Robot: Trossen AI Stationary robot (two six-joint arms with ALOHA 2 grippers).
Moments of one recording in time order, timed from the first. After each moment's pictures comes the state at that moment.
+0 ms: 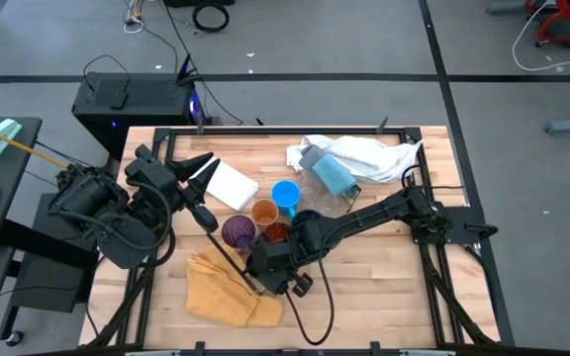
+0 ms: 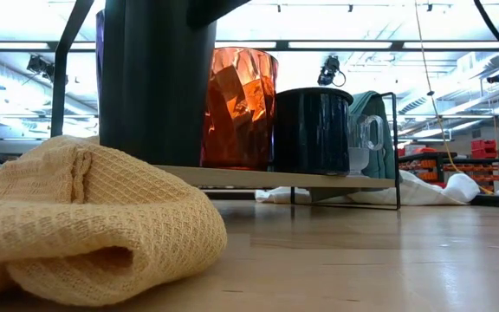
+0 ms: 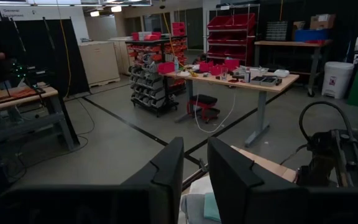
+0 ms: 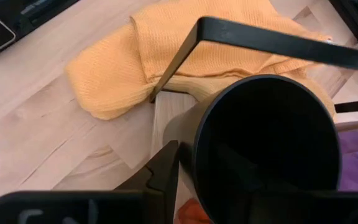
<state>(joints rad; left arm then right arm) -0.67 1.64 2.36 -1.23 -1.49 -0.51 0.33 2.18 2.10 -0.98 -0.03 -0.53</state>
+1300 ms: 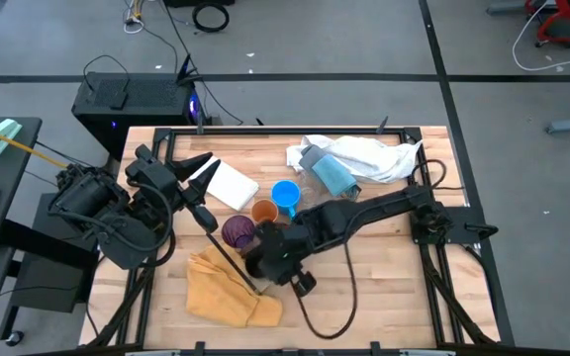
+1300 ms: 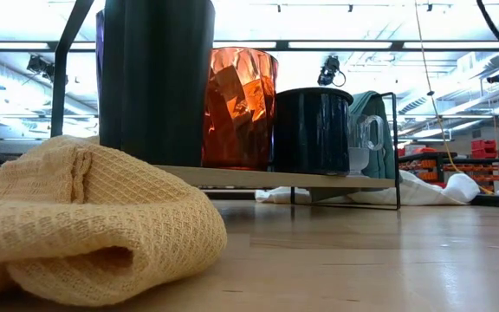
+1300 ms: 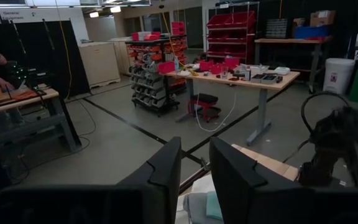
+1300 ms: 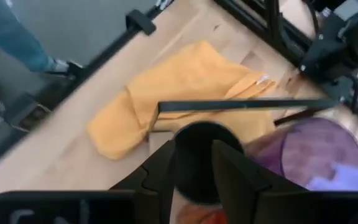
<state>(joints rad) -0.67 1.64 2.36 -1.25 -1.49 -0.51 0.33 2.15 2.36 -1.12 -0.04 -0.37</state>
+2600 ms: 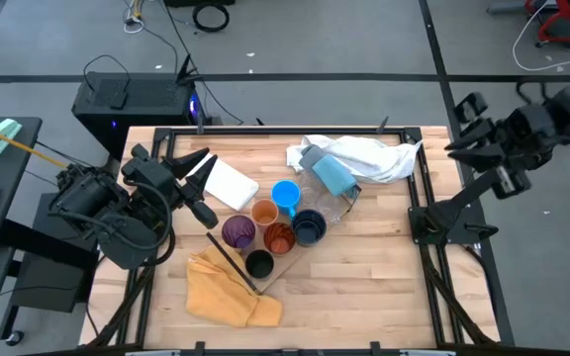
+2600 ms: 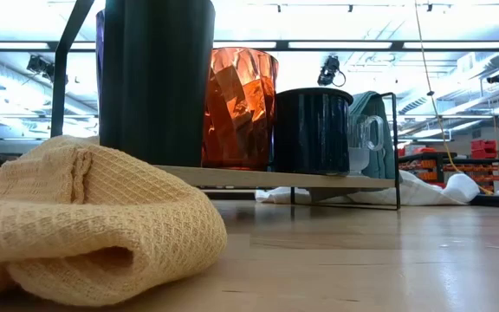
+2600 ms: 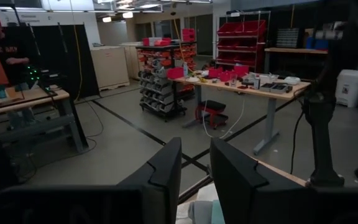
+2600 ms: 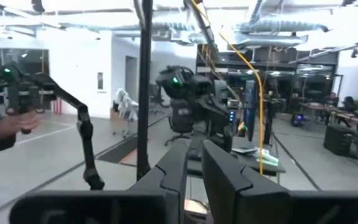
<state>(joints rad) -0.67 1.64 2.36 -1.25 -1.54 -0.54 0.56 0.87 1.71 -0.66 0.27 -0.12</state>
